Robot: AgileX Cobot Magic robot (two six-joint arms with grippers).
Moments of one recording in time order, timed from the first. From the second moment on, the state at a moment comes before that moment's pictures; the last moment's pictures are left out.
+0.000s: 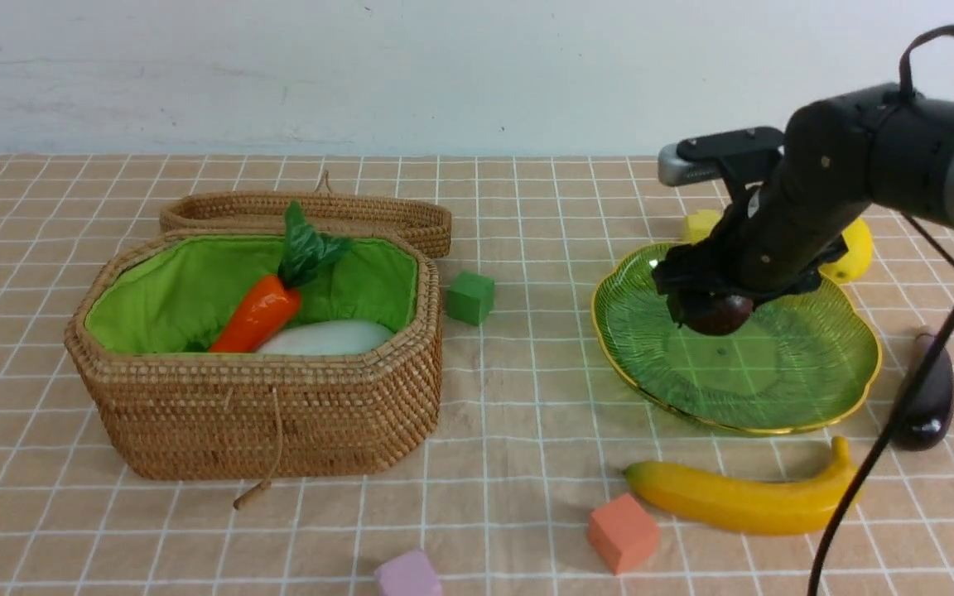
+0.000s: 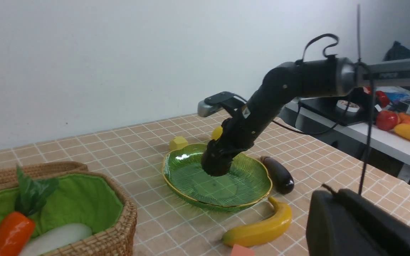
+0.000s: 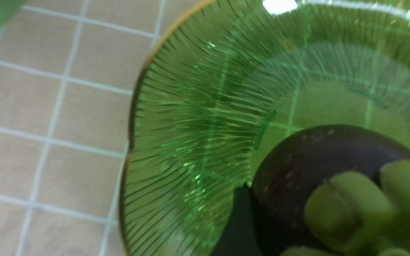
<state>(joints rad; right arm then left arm) 0.26 1.99 -1.57 -0.01 0.71 0.05 -0.29 0.26 -0.66 -0.74 0.60 0.47</state>
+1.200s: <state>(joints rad) 0.25 1.67 -1.07 0.28 0.80 -1.09 -0.29 0.26 -0.66 -0.77 0.66 0.58</state>
